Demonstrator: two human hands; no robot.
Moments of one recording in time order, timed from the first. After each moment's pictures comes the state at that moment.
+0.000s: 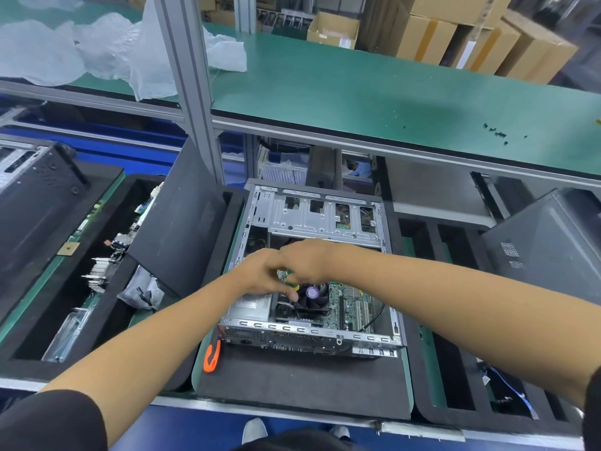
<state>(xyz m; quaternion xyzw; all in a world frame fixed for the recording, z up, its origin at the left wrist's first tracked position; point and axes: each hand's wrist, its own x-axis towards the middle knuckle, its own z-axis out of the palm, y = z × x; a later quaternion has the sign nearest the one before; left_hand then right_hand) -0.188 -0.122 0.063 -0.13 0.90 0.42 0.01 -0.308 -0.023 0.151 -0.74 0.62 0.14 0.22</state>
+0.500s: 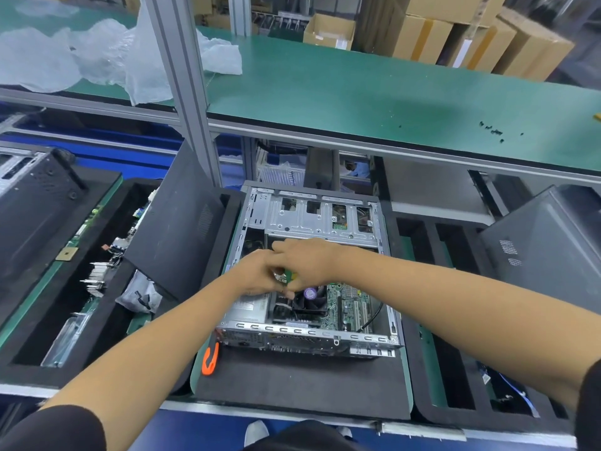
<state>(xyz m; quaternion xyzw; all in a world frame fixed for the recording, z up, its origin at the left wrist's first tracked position) -0.192 -0.125 0.061 -0.20 0.89 0.40 0.04 -0.317 -0.013 0.149 -0.78 0.60 0.08 0.16</state>
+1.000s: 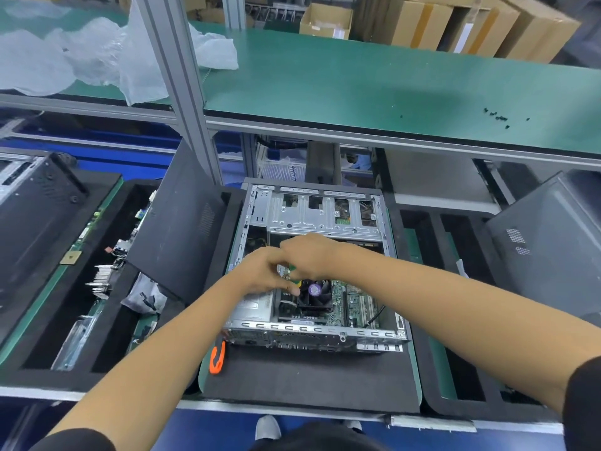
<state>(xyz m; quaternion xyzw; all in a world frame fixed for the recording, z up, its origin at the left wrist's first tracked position) -0.190 -0.128 0.052 -0.16 0.88 0.44 0.02 -0.312 -0.020 0.149 -0.71 0.67 0.10 0.18</state>
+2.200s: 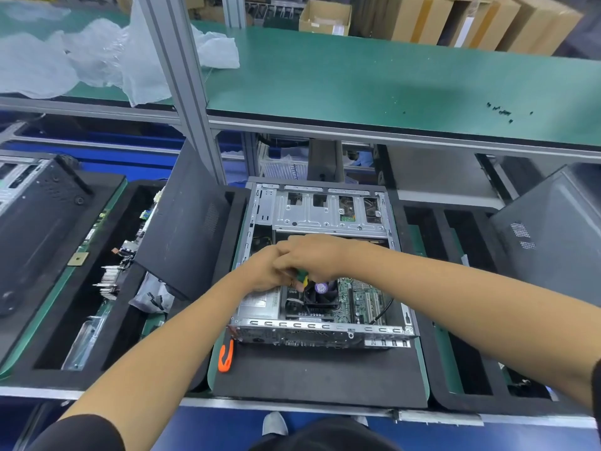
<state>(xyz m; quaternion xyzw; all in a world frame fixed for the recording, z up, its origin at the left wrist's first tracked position) -0.190 -0.130 0.056 -0.19 0.84 0.51 0.06 -0.313 -0.014 0.152 -0.80 0.57 0.09 0.15</state>
